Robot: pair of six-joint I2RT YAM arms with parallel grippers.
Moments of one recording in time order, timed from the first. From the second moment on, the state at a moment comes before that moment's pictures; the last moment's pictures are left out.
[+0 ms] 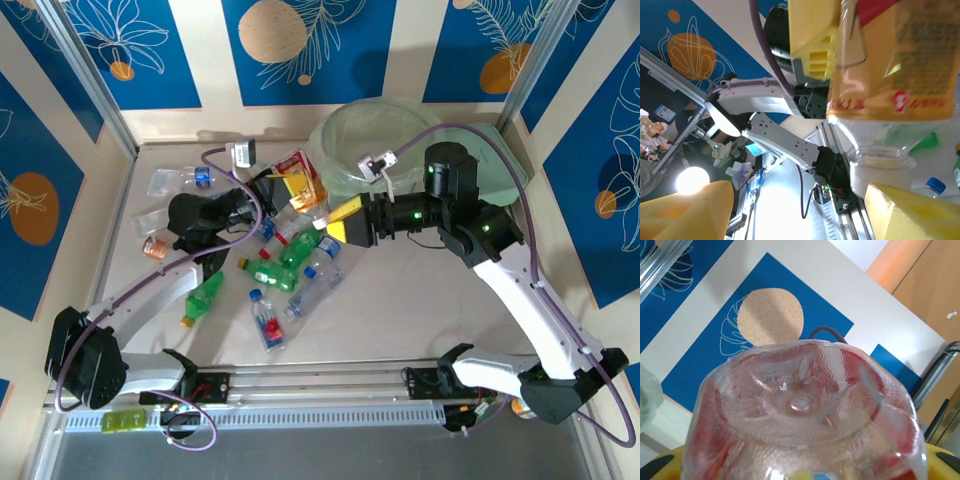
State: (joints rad) left arm -0.56 1.27 0.94 0.97 0.76 -1.16; right arm 0.55 1.15 1.43 -0.58 -1.02 0.45
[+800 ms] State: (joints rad) left arm -0.56 1.24 0.94 1.03 0.81 -1.22; right arm 0.64 1.25 1.47 -0.60 -0.98 0.40
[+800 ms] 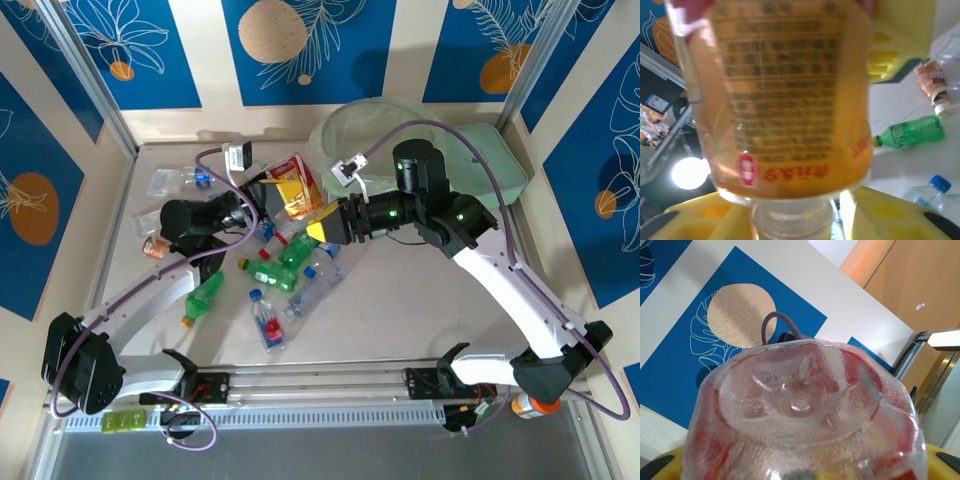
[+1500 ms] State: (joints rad) left arm -0.51 0.79 1.05 -0.06 0.39 -0.48; right arm 0.31 1.39 1.88 -0.98 -0.65 0.37
